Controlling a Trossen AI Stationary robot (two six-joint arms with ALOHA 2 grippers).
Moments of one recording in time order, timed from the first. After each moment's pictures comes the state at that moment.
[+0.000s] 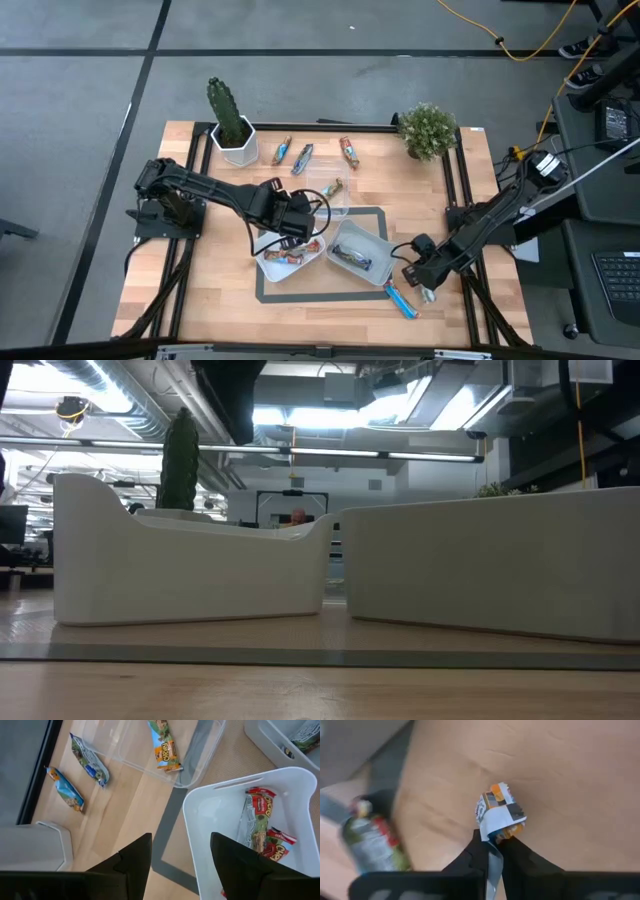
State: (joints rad) left arm -0.24 1.74 1.62 -1.30 -0.45 -0.62; right arm 0.76 1.31 0.58 -0.59 0.02 1.82
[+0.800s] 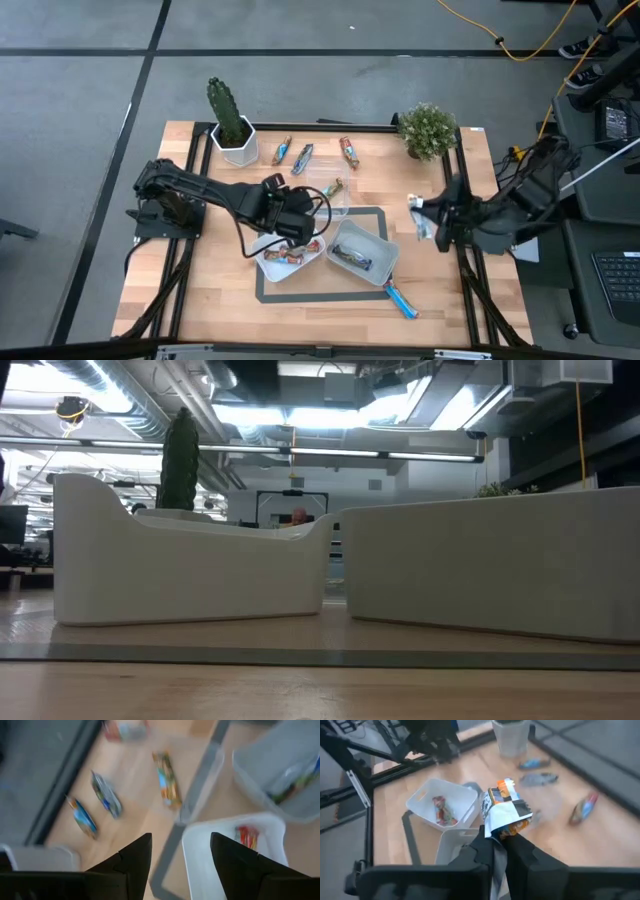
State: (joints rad) left arm -0.28 1.74 1.75 -1.30 -0.58 -0.63; right arm 0.75 1.03 1.29 -1.13 0.87 0.93
